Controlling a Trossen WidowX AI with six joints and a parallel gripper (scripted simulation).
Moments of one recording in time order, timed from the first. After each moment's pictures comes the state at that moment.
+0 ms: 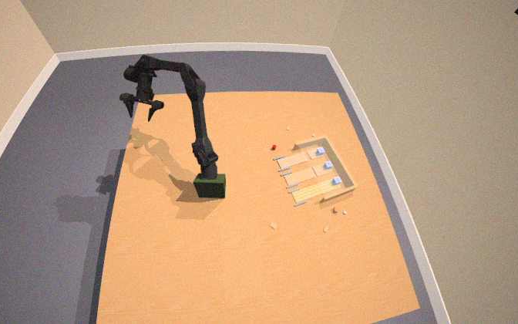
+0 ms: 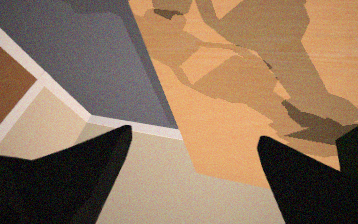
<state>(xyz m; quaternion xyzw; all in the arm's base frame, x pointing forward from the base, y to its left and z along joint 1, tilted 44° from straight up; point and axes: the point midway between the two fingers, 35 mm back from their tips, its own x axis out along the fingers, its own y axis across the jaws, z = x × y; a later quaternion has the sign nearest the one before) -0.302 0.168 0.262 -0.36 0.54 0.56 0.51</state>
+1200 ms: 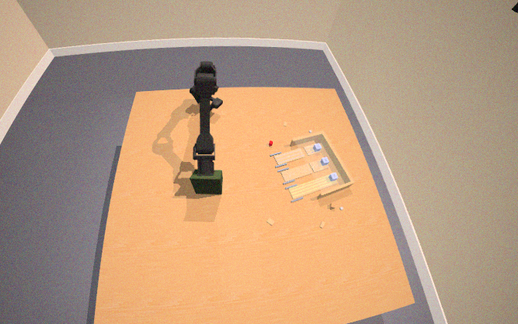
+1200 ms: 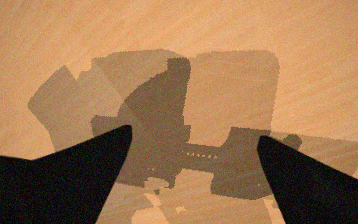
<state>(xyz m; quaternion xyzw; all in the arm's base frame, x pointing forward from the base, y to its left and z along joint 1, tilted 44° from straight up) 0.008 0.381 0.293 -0.04 0.47 0.56 0.68</state>
